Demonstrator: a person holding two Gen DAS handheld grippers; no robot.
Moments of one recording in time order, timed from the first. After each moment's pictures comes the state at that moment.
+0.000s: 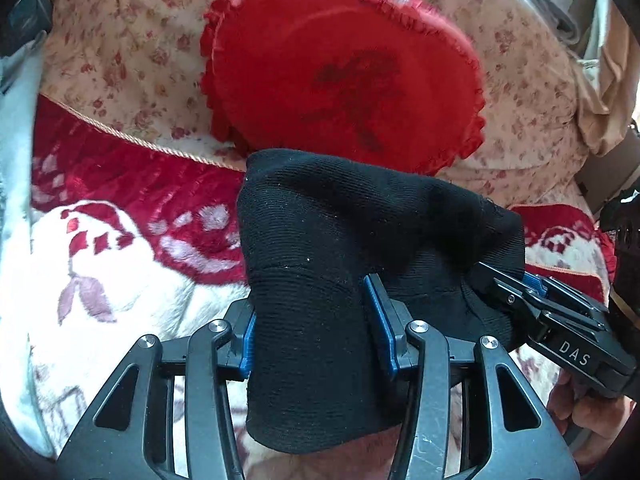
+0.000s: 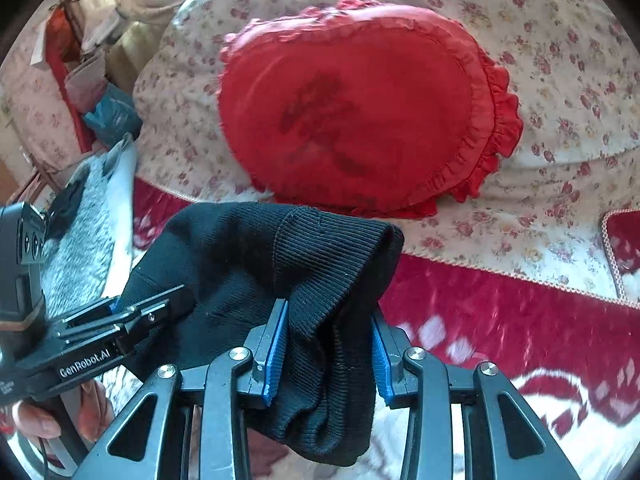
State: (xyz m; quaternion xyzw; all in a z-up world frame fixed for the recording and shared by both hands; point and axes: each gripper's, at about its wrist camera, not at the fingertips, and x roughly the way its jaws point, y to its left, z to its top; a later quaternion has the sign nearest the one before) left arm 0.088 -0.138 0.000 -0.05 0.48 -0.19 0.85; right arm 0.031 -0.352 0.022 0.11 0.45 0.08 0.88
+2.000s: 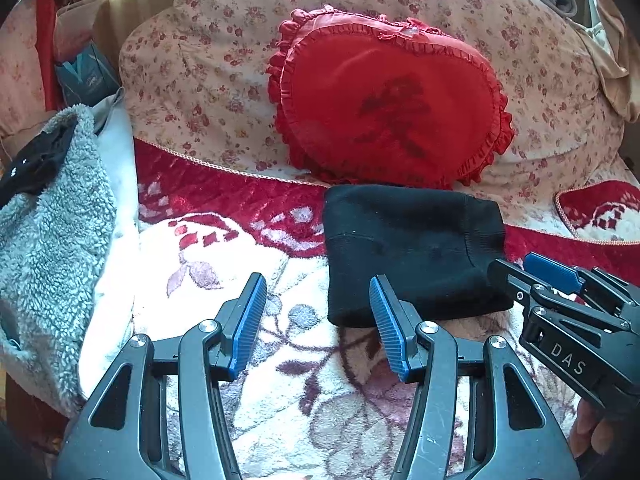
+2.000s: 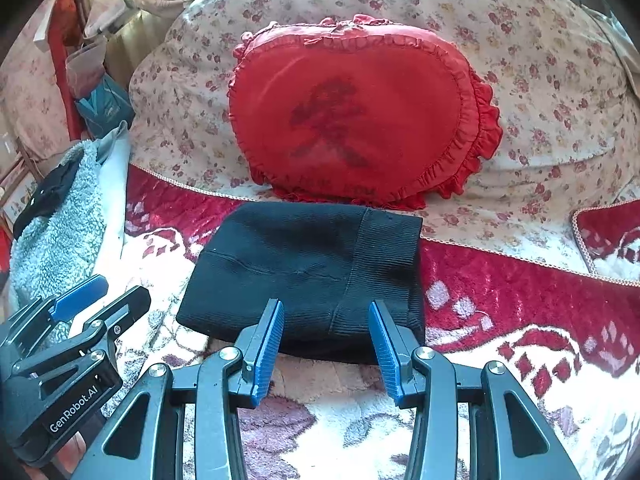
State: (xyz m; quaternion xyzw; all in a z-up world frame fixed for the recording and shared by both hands) left arm -0.007 -0.116 0.036 0.04 0.40 -0.08 0.91; right arm -0.025 -0.300 0.029 0.07 0.42 0.03 0.90
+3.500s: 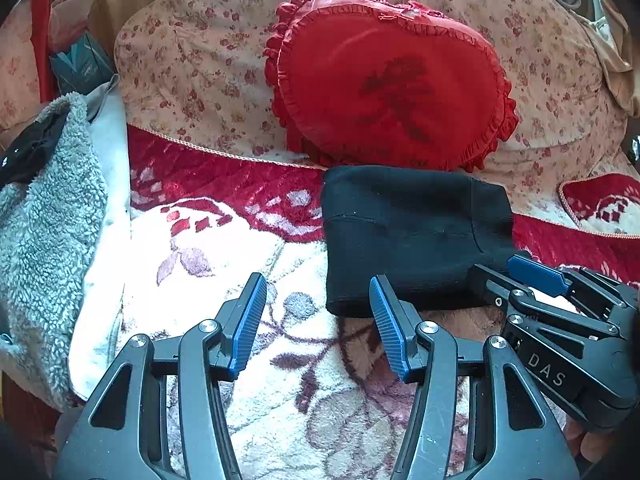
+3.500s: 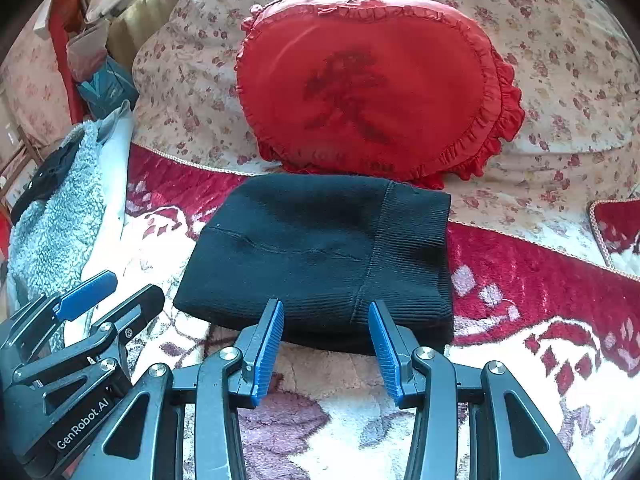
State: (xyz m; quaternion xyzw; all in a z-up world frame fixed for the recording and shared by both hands) left arm -0.003 -0.116 0.019 0.04 0.41 -0.08 0.91; right arm -0.013 -0.287 0.008 0.07 0.45 0.04 0.89
